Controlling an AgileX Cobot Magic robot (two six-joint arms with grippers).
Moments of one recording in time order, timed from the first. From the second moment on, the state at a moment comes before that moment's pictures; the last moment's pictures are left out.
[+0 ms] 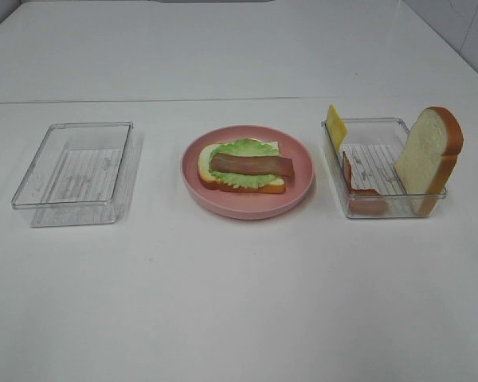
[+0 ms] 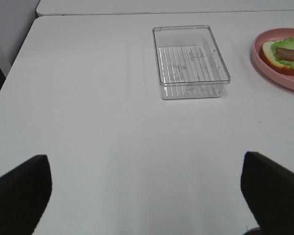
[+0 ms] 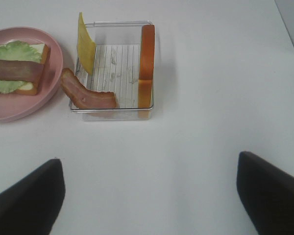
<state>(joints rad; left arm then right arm) 0.03 0.00 -0.52 -0.01 1.08 -0.01 0.05 0.71 -0.69 -0.01 0.76 0.04</state>
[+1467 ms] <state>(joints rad) 0.03 0.00 -0.52 -0.01 1.08 -0.01 0.11 1.41 -1.21 0.20 0.93 -0.09</state>
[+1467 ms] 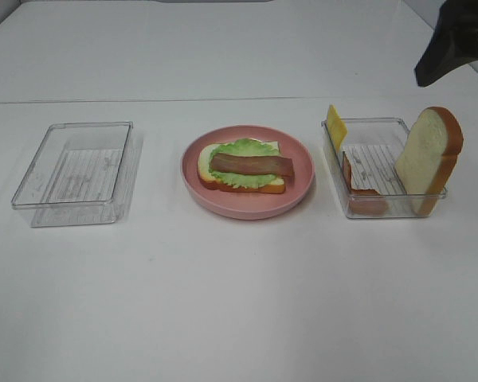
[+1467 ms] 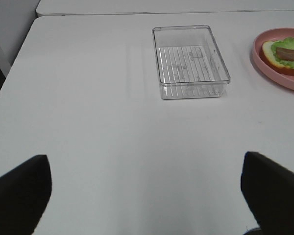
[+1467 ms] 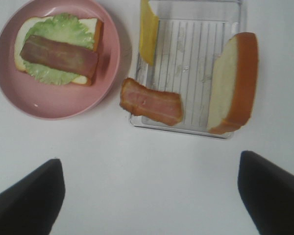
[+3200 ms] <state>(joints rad) 0.03 0.00 -0.52 -0.01 1.08 -0.01 0.31 2.07 -1.48 0.04 0.88 0.10</state>
